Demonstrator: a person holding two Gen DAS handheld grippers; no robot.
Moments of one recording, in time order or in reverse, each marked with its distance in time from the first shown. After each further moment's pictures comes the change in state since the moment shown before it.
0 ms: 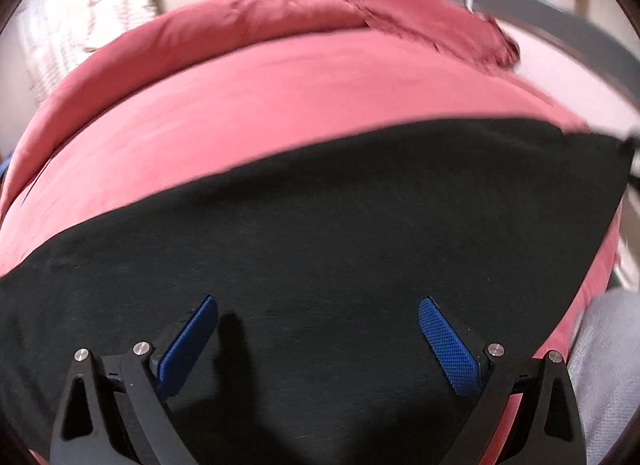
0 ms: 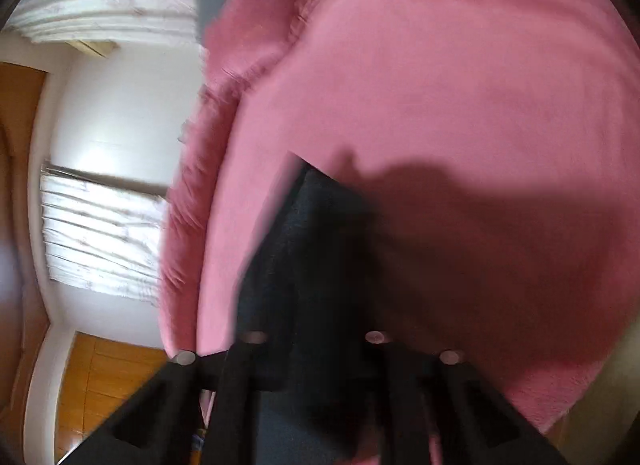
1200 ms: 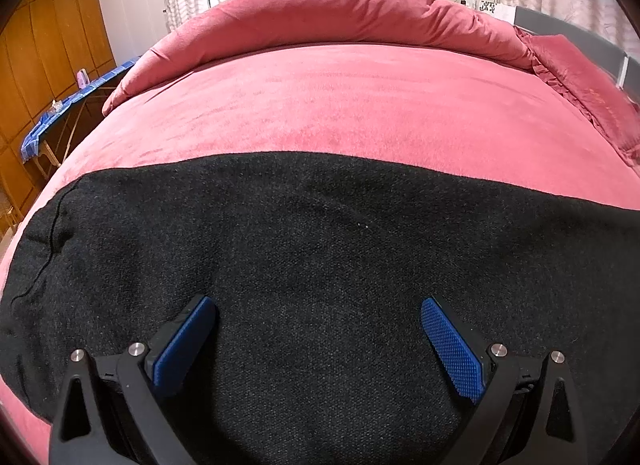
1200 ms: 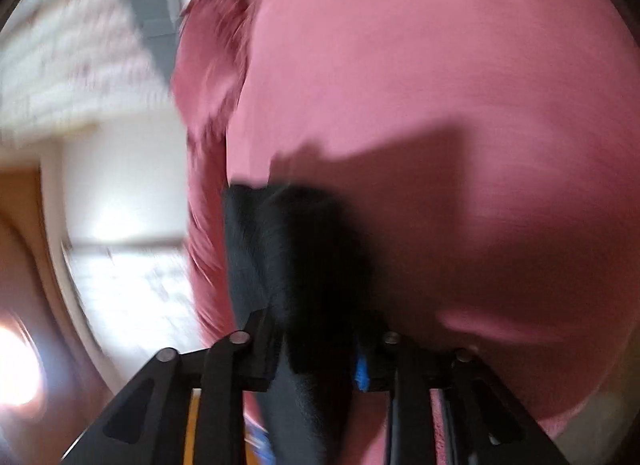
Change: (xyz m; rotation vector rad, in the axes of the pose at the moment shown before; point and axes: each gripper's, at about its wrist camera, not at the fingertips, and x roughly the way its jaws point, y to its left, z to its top) left arm 0.005 0.169 -0.041 -0.419 -0.021 0.318; right arm -0.009 -0.080 -0.032 0.247 0.034 0.027
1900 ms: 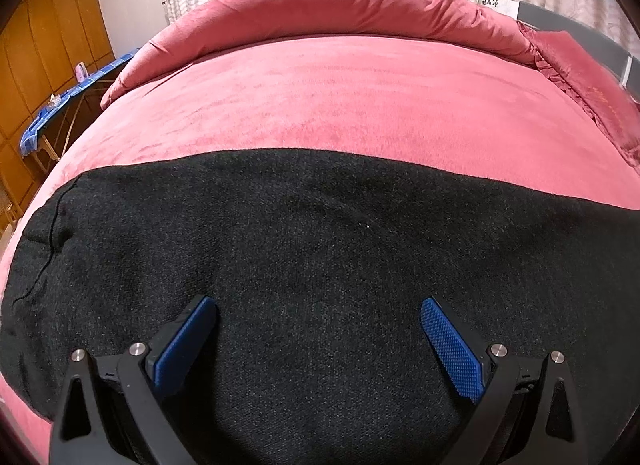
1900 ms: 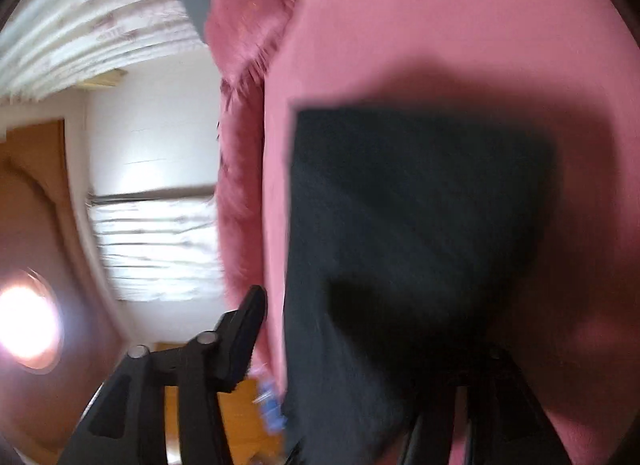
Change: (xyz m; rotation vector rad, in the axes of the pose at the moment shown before) left arm 0.002 -0.001 0.009 0.001 0.034 -0.006; right arm 0.027 0.033 0.000 -0.089 0.089 0.108
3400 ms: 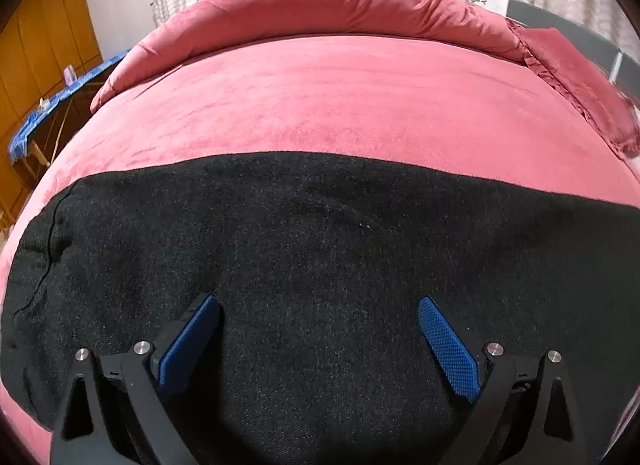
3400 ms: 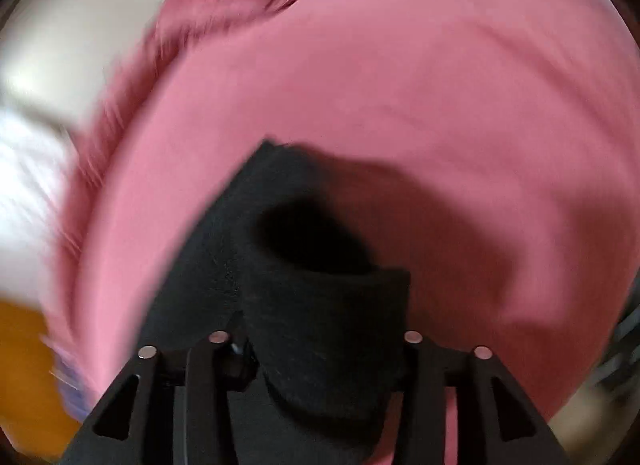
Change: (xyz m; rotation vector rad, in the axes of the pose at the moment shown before) left arm -0.001 0.009 0.002 0.030 -0.003 -0.036; right arm 0.016 0.047 0.002 -0.225 -0.020 -0.581
